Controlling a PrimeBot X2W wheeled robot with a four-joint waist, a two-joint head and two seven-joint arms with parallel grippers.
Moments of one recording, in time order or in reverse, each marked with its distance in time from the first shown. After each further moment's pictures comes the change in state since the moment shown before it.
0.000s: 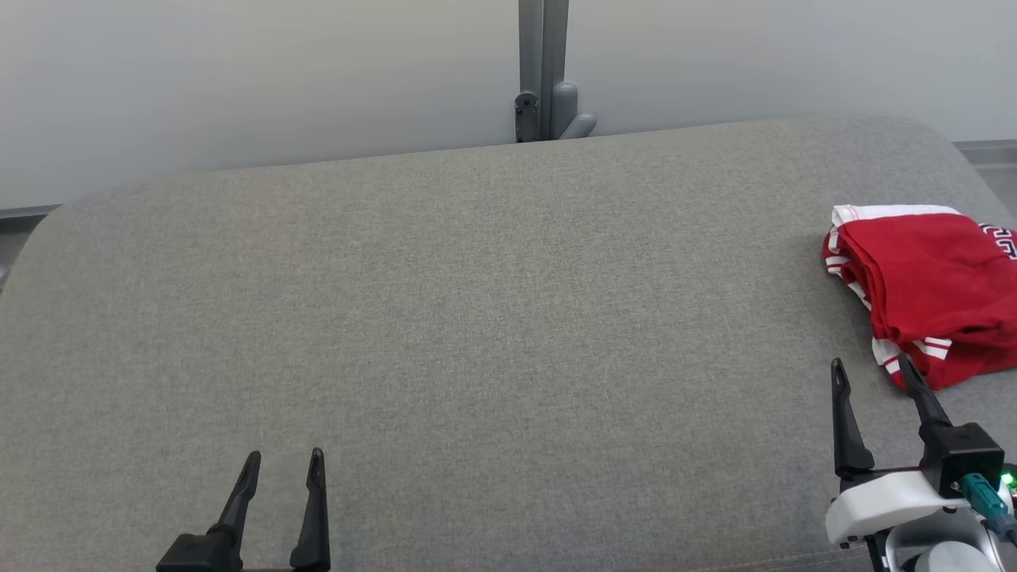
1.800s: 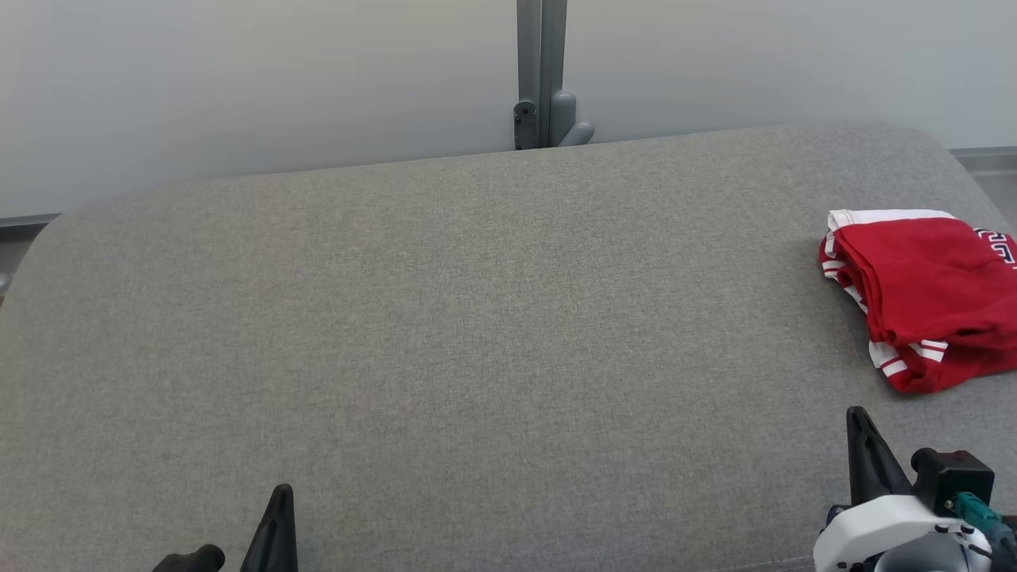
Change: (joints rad) left arm 0.005 -0.004 -0.002 0.110 -0.158 -0.011 0.031; right arm 0.035 0.031 -0.016 0.097 0.097 0.000 0.053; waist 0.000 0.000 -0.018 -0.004
